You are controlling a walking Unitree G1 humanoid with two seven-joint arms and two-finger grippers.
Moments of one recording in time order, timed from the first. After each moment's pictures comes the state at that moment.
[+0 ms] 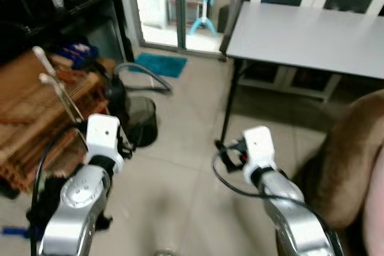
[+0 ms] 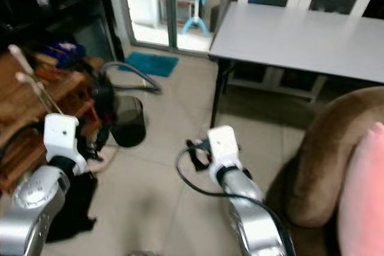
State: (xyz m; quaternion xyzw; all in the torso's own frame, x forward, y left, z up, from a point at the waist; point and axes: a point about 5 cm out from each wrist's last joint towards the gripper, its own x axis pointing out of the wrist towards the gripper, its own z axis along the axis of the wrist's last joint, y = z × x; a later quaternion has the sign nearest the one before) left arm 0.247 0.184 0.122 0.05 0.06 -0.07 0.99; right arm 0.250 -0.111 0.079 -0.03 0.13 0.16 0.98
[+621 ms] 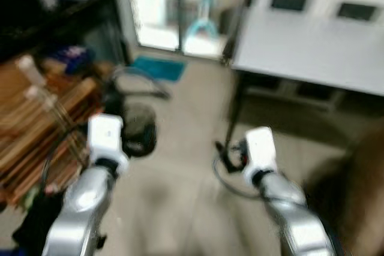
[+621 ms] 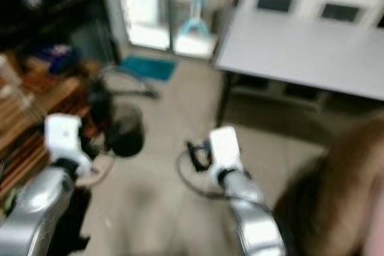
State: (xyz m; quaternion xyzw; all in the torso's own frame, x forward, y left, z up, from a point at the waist) left arm 0.242 0.184 0.119 0.01 0.05 -0.06 1.00; right arm 0.249 -0.096 0.085 0.01 0.11 0.19 0.98
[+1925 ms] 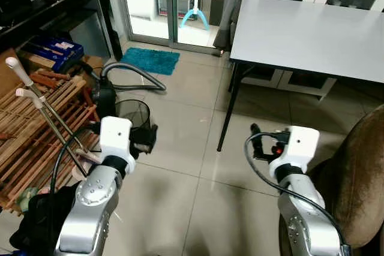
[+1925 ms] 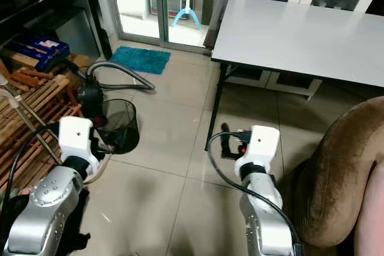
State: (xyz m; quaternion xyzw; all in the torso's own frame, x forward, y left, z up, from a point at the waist) left arm 0.251 0.165 0.111 0.05 0.06 -0.09 0.99; right arm 0.250 -0.149 0.095 0.06 0.06 -0.01 1.00
